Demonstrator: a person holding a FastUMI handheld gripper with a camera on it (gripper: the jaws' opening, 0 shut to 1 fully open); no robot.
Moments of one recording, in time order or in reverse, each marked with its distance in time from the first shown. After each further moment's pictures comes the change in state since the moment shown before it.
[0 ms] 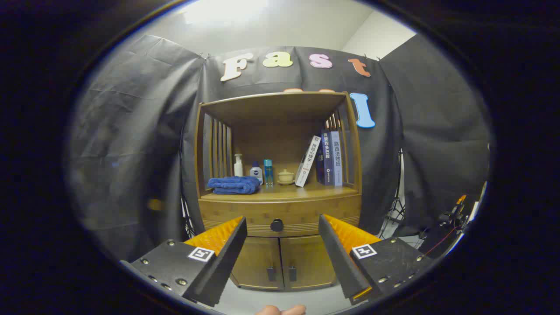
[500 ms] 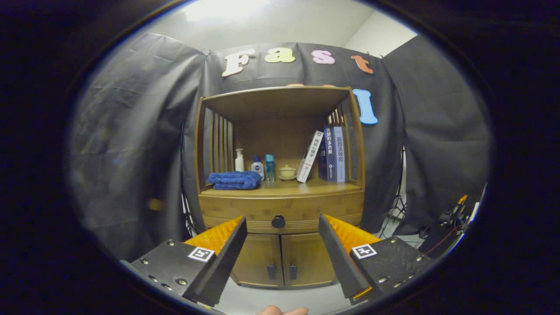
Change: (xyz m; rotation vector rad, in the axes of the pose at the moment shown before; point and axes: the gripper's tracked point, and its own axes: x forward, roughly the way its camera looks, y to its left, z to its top) arm 0.007 0.003 -0.010 -0.010 0.030 0.008
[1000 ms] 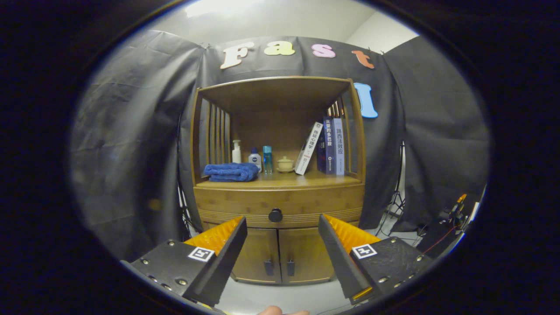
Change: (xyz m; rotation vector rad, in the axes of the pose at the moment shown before) arm 0.018 -0.006 -0.018 -0.023 0.052 -0.027
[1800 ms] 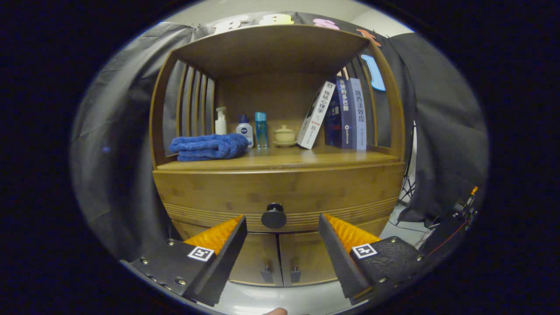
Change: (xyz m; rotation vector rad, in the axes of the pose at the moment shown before) arm 0.170 0.016 -0.075 -0.001 0.162 -0.033
